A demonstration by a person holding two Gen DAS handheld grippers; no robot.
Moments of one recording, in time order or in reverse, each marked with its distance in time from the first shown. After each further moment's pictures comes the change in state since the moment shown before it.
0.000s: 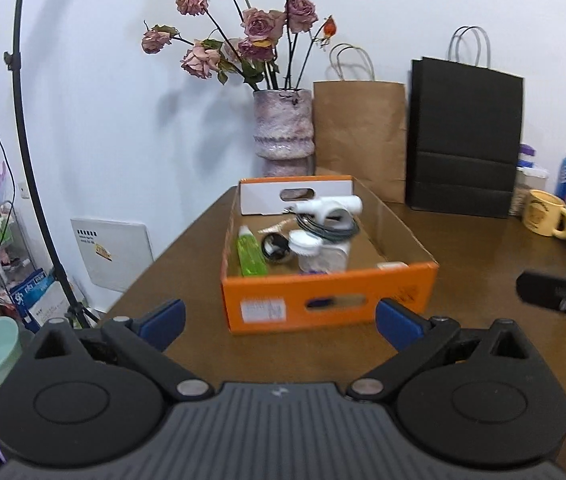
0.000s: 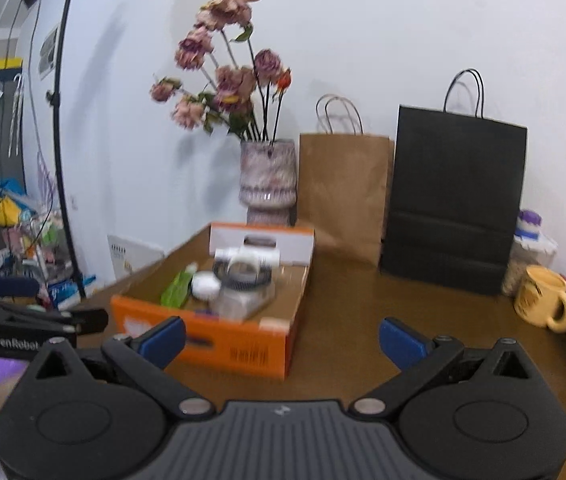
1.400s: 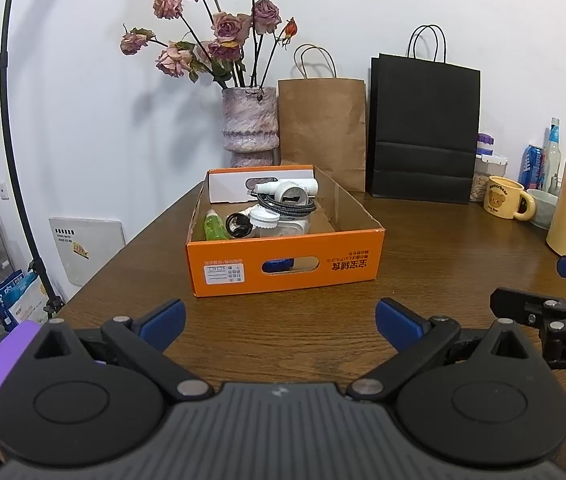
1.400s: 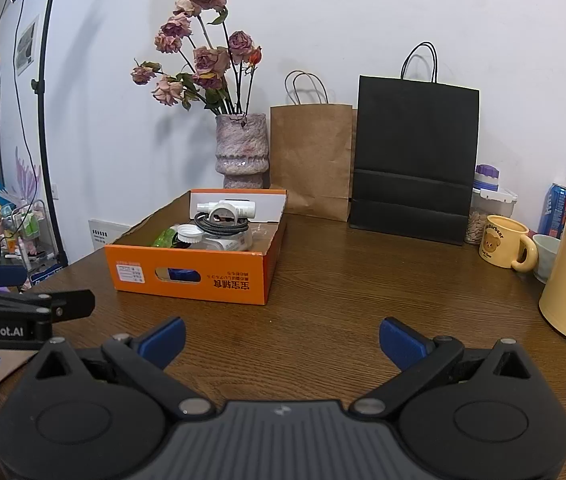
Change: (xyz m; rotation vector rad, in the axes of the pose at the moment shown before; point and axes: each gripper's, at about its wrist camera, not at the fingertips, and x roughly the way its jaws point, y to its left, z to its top) left arm -0.032 -0.017 -0.035 0.025 -0.012 -0.074; right arm -0.044 -0.003 -0.059 0.053 0.034 -0.071
